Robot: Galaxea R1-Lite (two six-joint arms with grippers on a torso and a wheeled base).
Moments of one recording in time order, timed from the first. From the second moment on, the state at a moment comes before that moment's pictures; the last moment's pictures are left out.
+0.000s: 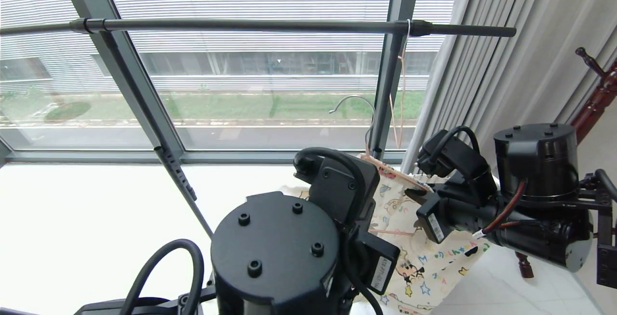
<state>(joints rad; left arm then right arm) -1.13 1.74 -0.79 -0.78 0.54 0.04 0.79 1.57 -0.80 -0.37 -0.22 -0.19</state>
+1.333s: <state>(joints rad) -0.91 1.46 -0.41 -0.78 0.78 0.26 0.75 1.54 -0.80 -0.39 -0.26 -0.08</state>
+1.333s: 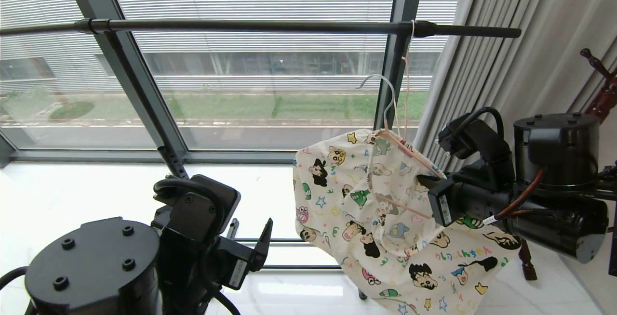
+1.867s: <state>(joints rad) -0.91 1.43 -0.40 -0.78 0.79 0.26 0.75 1.54 -0.81 -0.40 -0.30 -0.07</state>
